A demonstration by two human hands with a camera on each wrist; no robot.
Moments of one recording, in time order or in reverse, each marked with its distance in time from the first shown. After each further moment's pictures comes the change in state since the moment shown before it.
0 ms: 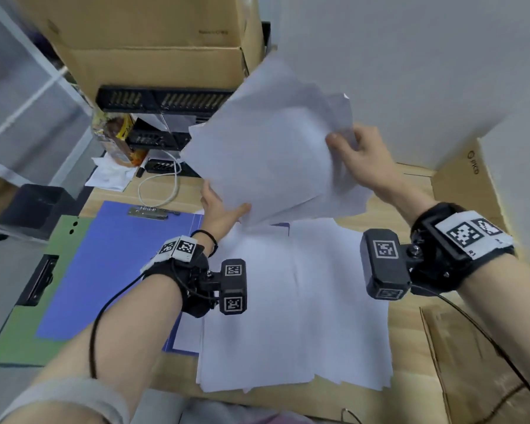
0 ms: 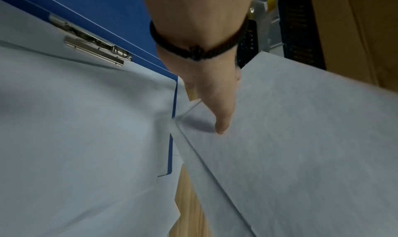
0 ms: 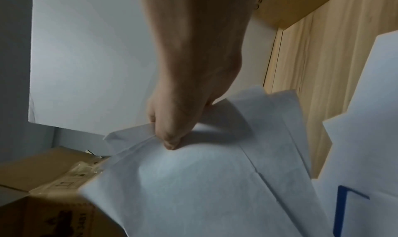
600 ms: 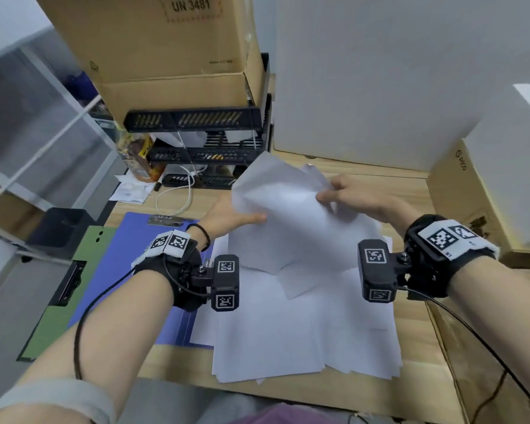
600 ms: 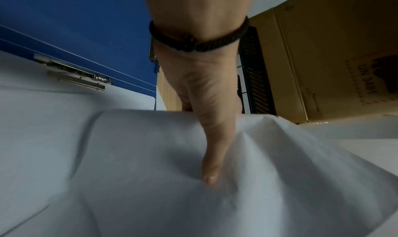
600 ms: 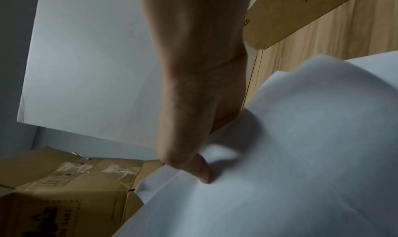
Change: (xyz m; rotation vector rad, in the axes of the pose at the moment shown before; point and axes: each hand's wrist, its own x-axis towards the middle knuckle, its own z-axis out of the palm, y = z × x) left_hand -0.052 0.048 -0.036 0.151 -0.381 0.202; right_hand -0.057 0.005 0.003 0.009 -0.496 0.263
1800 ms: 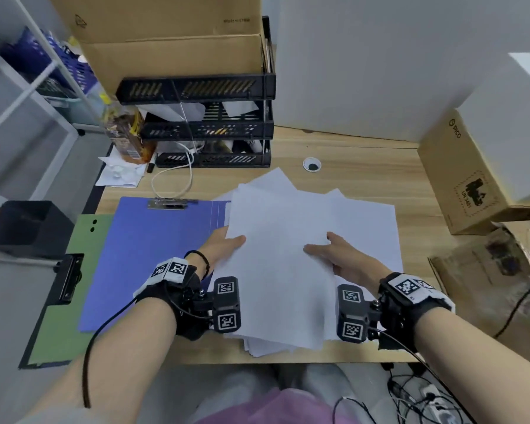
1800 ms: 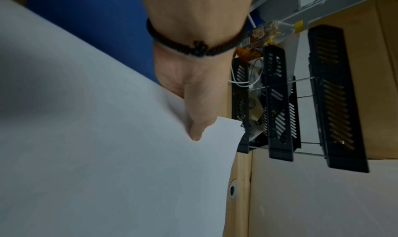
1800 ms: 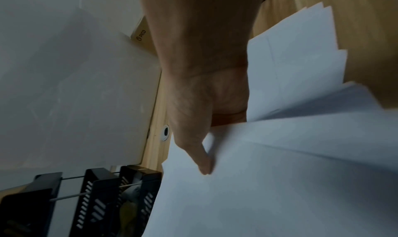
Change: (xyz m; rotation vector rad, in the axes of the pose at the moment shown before) left_hand -0.046 -0.119 -0.026 -0.153 -0.166 -0.382; right_hand -0.025 0.052 0.171 0.566 0.111 0.469
